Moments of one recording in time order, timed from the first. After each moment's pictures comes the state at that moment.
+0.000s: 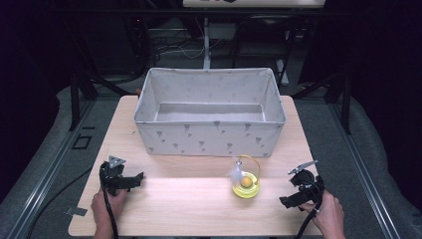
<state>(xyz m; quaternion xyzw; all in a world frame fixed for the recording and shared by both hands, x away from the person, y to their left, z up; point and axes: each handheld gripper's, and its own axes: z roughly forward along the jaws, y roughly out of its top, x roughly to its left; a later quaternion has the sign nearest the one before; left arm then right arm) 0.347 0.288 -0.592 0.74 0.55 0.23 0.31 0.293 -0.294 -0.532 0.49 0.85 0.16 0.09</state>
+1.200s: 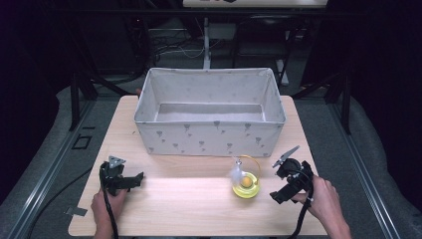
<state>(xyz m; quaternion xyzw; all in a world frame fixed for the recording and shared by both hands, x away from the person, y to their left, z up) 0.347 0.288 -0.592 0.74 0.55 0.23 0.31 0.301 -0.244 -0.469 0.39 0.91 0.13 0.09</state>
